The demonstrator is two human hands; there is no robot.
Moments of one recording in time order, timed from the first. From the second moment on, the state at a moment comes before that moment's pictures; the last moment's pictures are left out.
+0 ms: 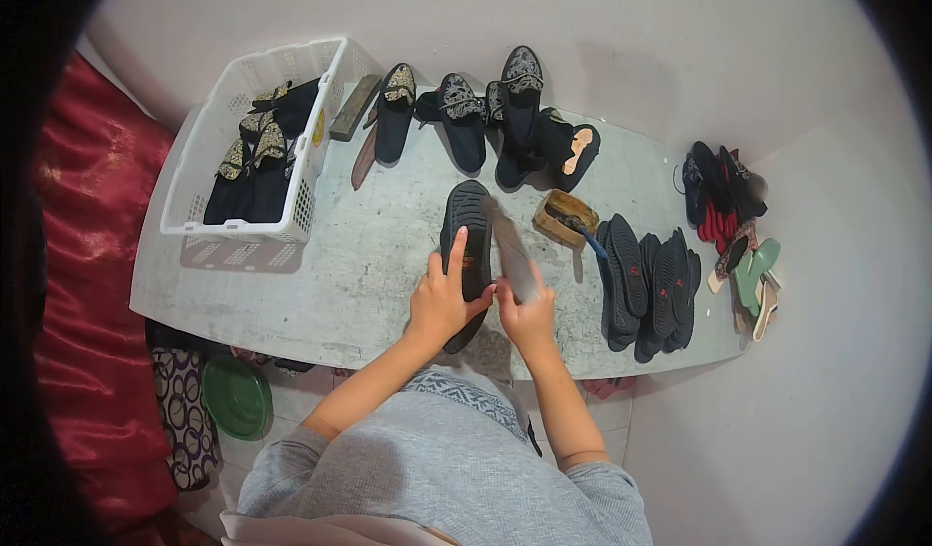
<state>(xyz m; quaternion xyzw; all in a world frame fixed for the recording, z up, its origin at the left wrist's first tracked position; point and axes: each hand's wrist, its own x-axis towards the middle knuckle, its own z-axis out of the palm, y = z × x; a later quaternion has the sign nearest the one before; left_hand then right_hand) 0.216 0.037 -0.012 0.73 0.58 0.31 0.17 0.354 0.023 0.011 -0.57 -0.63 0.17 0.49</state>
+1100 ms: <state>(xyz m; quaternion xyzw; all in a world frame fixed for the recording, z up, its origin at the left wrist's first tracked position) 0.217 0.038 -0.006 0.73 0.60 0.29 0.18 0.363 -0.015 0.034 -0.63 -0.52 0.41 0.40</state>
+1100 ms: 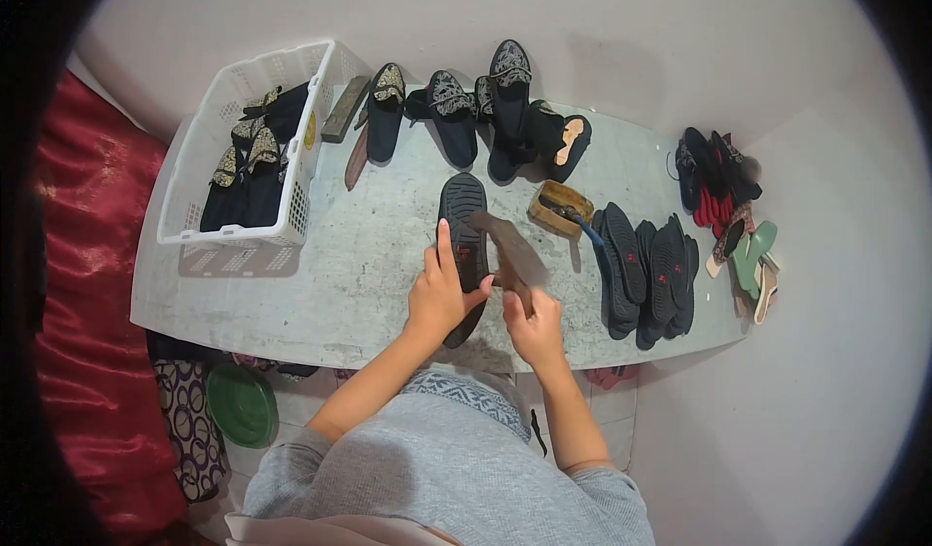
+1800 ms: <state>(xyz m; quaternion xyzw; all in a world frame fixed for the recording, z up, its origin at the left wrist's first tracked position) 0.221 0.038 -0.015 0.72 0.60 0.31 0.17 0.361 -0.031 0.006 -0.52 -0.55 0.36 0.54</state>
